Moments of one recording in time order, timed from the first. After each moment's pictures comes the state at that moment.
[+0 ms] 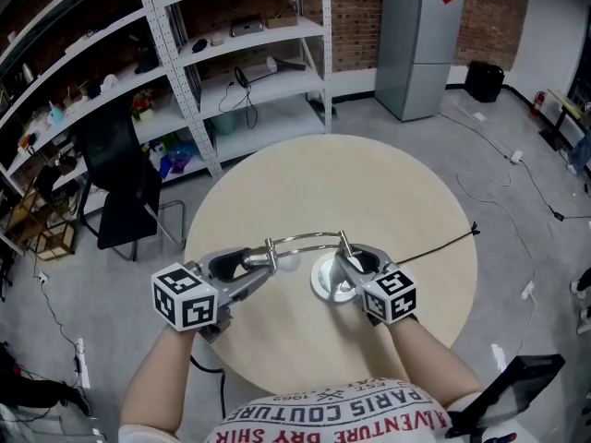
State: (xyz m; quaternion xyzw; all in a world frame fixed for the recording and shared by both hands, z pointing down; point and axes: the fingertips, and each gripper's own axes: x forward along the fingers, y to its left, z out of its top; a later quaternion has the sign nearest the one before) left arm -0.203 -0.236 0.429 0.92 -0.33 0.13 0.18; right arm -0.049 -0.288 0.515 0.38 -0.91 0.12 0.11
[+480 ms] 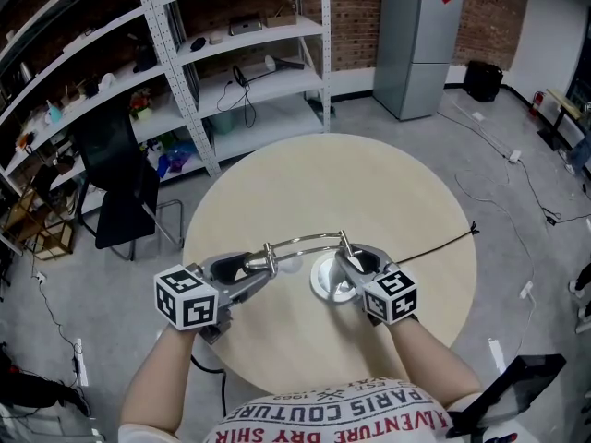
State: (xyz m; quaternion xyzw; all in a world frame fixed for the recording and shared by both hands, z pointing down) left arm -0.206 -0.237 0.445 0.92 -0.32 0.12 0.21; right arm -0.049 -0.288 0.512 0.38 -0.91 0.12 0.11
